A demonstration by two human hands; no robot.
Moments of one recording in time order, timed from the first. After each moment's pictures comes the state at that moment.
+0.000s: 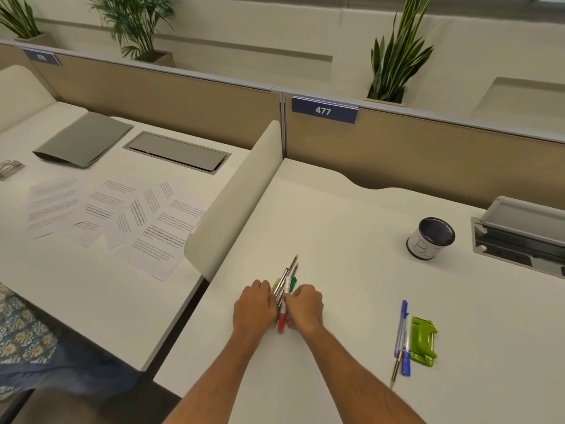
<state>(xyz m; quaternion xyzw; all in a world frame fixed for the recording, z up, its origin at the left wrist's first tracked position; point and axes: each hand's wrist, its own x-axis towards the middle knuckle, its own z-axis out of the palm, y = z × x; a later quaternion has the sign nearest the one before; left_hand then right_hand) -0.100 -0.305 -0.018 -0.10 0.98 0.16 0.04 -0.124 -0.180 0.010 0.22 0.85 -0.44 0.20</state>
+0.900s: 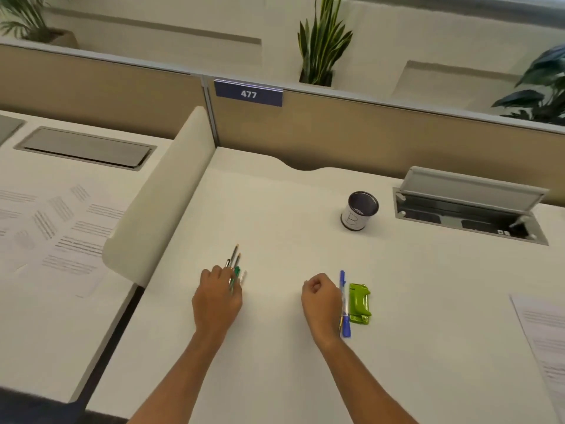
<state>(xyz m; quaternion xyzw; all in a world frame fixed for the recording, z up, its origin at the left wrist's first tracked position) -0.102 -0.261 -0.008 -0.04 0.97 0.21 -0.09 -0.082 -0.043 0.013 0.31 0.85 -0.42 -0.03</state>
